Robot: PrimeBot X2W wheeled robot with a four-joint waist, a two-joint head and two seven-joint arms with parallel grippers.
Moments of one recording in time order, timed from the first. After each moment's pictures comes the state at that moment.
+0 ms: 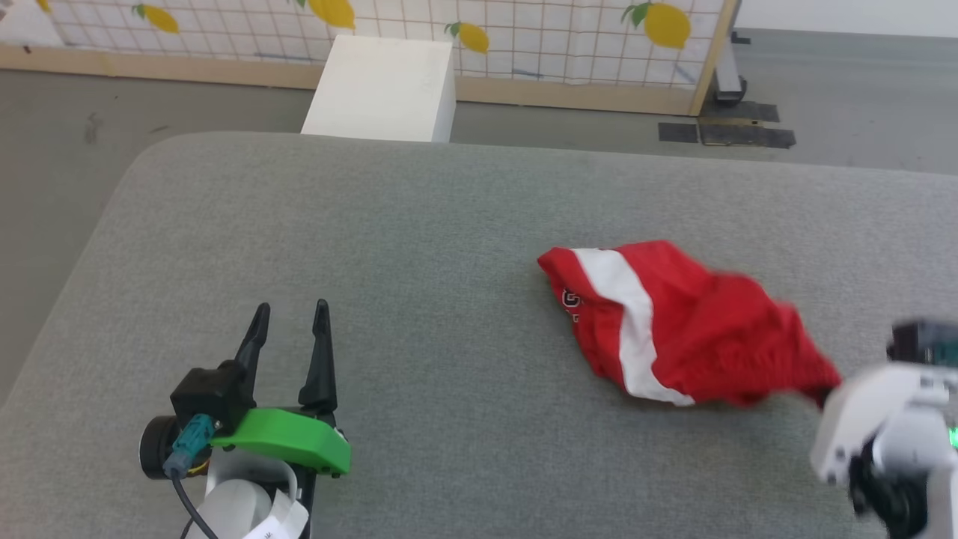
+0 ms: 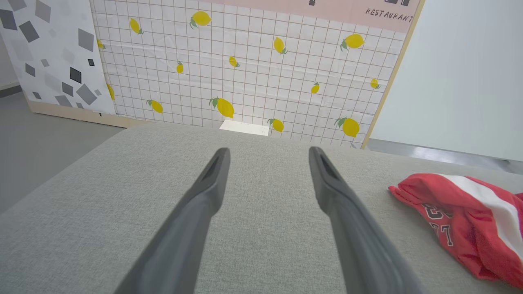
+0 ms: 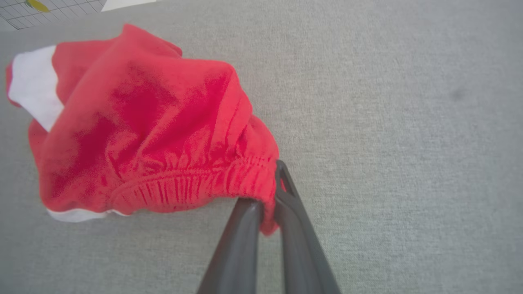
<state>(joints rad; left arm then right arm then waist) -0.13 0.15 -0.16 0.16 -0.33 0.03 -0.26 -0.15 -0.06 -0.27 0.15 0.13 0.13 0.56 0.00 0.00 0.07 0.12</state>
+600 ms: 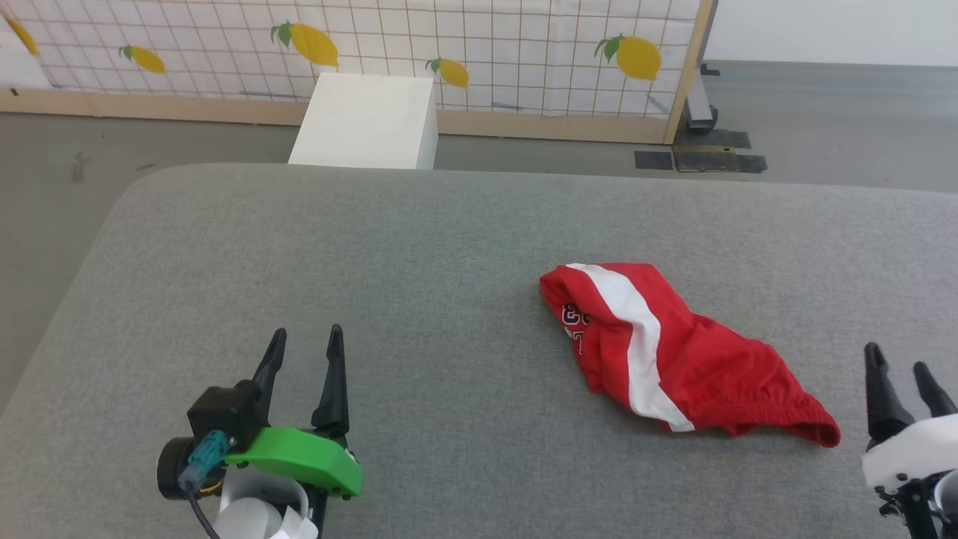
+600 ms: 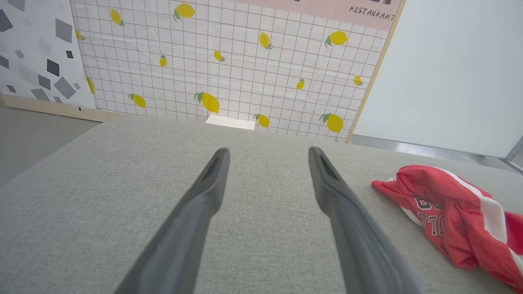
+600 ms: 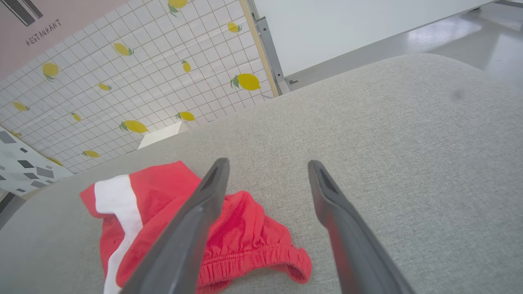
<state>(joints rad) -0.10 0.13 -0.16 0.20 -0.33 0.00 -0.26 -0.04 -0.05 -0.37 0.11 0.36 0.13 0.19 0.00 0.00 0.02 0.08</state>
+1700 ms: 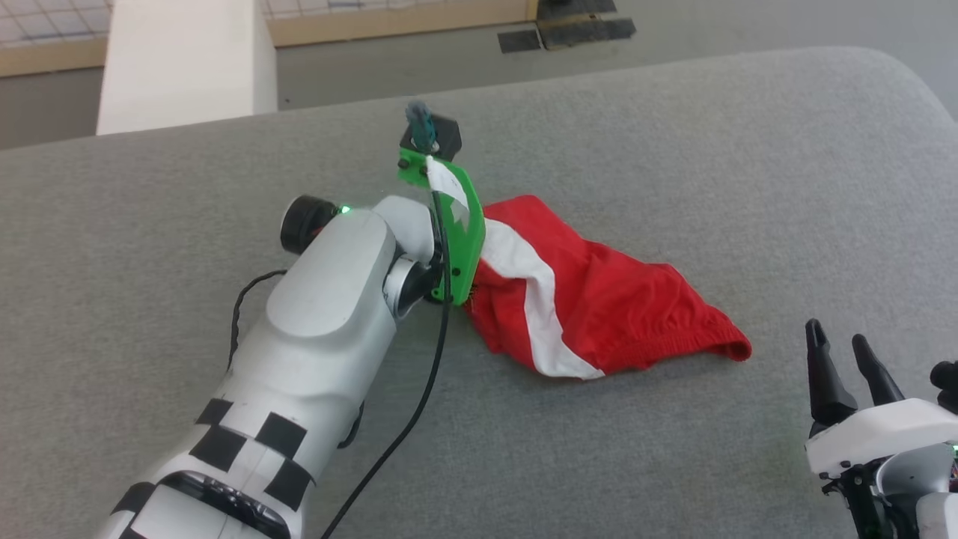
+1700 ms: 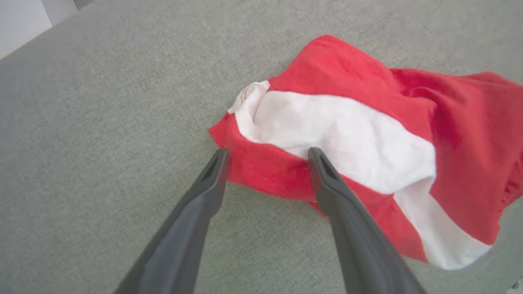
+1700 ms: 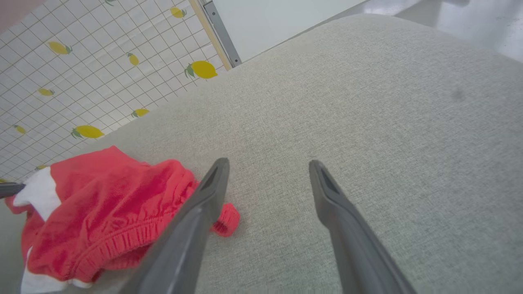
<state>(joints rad) -0.93 0.05 -0.56 0.77 -0.48 -0.04 0.71 -0.07 -0.05 -0.23 0.15 0.42 0.13 0.06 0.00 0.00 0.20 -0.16</state>
